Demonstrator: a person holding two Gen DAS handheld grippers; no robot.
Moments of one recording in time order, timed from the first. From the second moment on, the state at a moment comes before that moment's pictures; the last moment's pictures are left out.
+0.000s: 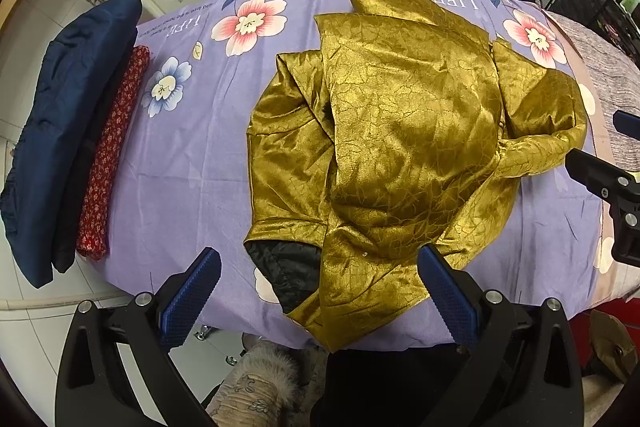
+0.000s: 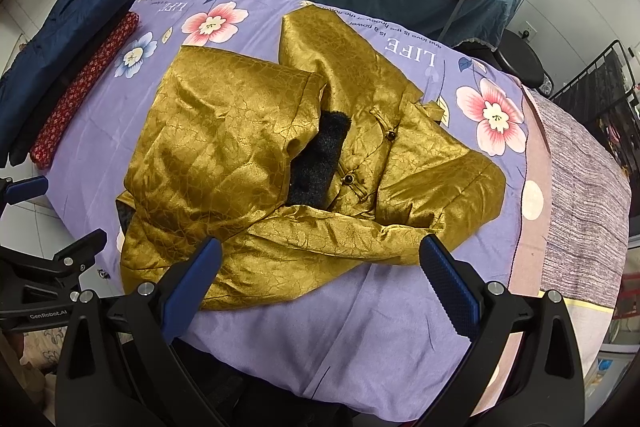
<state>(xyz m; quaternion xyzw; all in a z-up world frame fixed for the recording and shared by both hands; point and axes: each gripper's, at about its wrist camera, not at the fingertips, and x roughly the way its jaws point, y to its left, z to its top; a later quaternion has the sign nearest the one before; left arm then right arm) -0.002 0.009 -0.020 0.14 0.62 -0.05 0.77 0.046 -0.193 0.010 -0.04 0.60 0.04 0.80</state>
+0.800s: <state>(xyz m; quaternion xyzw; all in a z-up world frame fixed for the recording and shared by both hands) 0.011 0.133 -0.054 -0.01 0.66 0.06 0.75 0.087 -0.195 0.009 -0.06 0.59 0.09 0.80</state>
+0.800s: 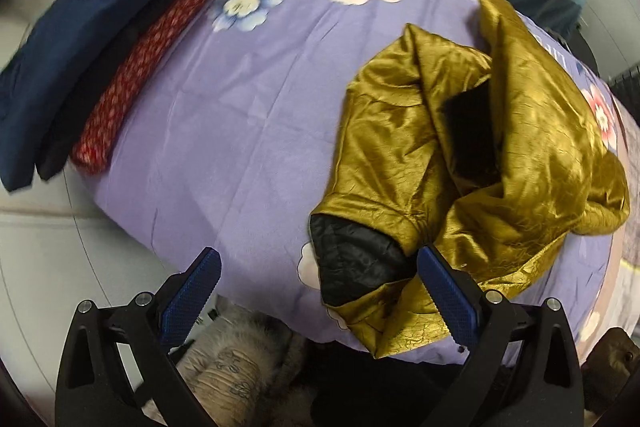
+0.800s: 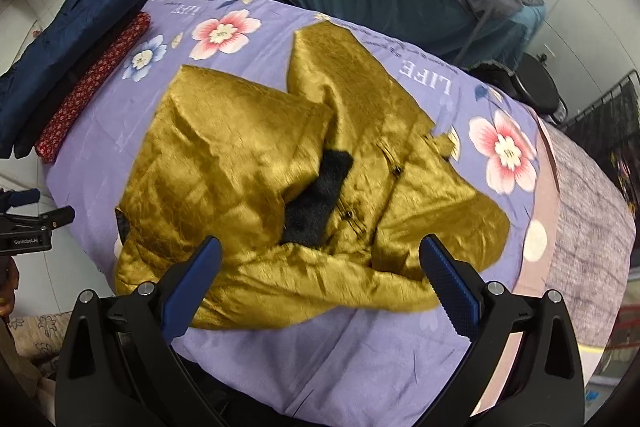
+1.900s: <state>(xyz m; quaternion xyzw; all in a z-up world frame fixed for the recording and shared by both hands) -0.074 0.143 -0.179 -0.34 0.72 -0.01 0.61 0.241 0.032 -0.201 -0.37 0.63 0.29 0.61</state>
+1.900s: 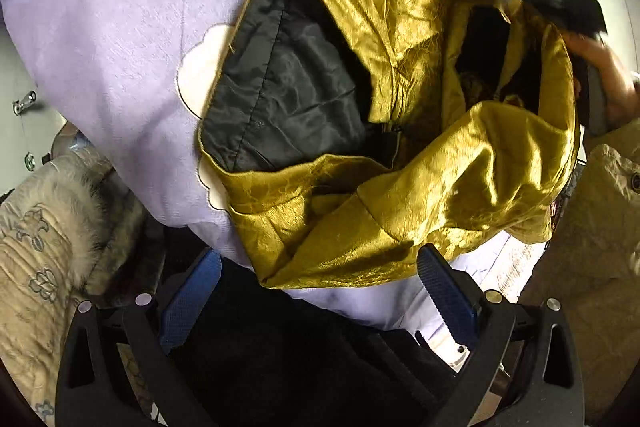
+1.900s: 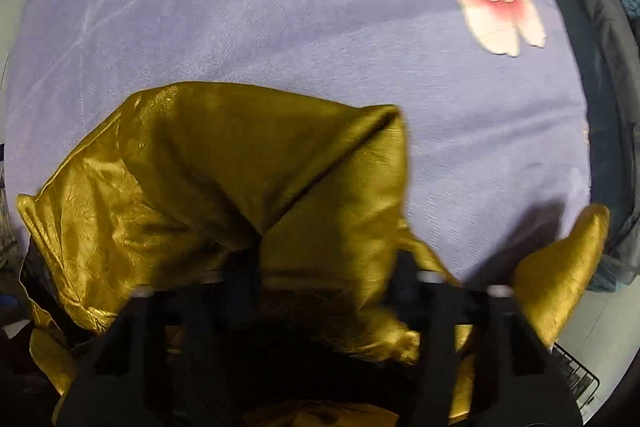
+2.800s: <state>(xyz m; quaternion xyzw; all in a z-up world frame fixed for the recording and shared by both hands) 0.035 0.131 -0.176 -0.43 0.69 -0.04 0.58 0.200 -0.242 -0.040 -0.03 0.53 0.12 0.84</state>
